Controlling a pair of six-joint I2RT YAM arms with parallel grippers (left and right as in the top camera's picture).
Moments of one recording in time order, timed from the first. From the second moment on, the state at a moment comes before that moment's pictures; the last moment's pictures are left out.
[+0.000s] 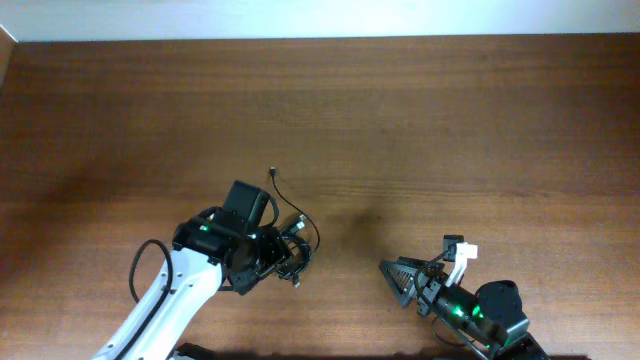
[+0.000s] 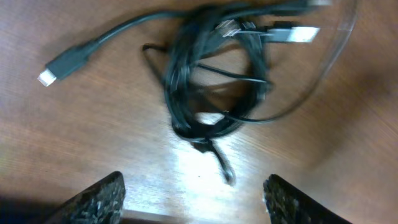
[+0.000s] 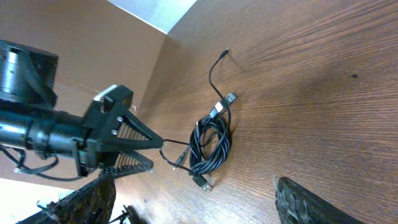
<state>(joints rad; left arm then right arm) -0.36 1.24 0.79 -0.95 0.20 -0.97 0.46 0.23 0.01 -0.04 -0.43 0.92</state>
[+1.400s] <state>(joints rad) -0.63 1.56 0.94 -0.86 0.22 -1.21 0.46 0.23 0.01 -0.05 -0.40 0.92</state>
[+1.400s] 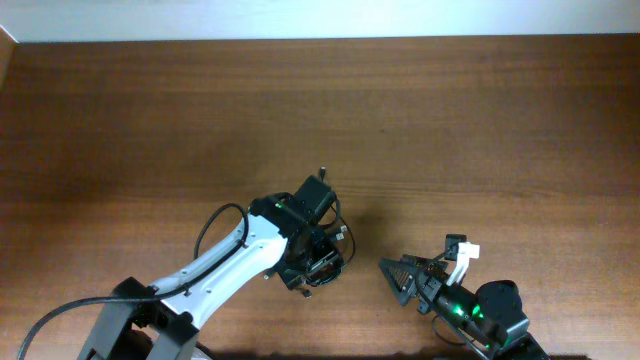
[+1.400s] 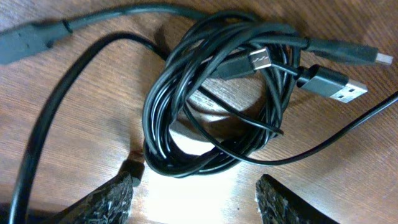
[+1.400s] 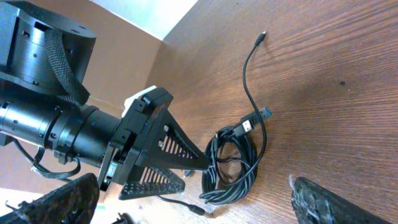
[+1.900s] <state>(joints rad) -0.75 1.55 0.79 -0.73 0.03 -1.32 0.46 0.23 0.01 -0.05 -0.38 0.92</state>
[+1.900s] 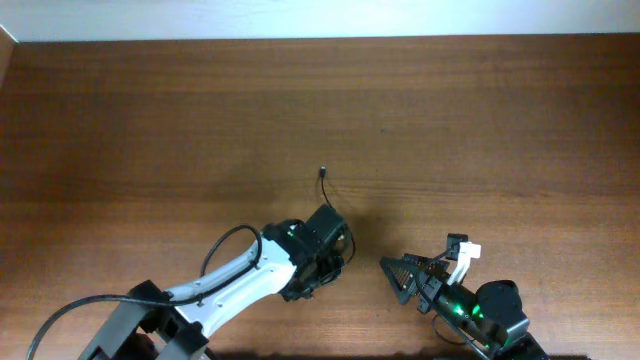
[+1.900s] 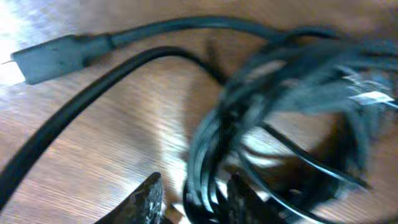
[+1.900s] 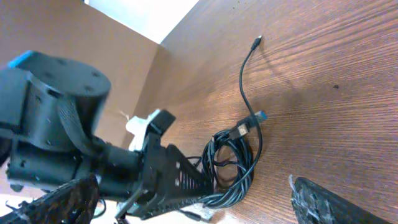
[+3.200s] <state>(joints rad) -0.59 0.96 0.96 -0.91 0.12 -0.83 0.69 1.07 0.80 -0.34 -0.46 0.21</state>
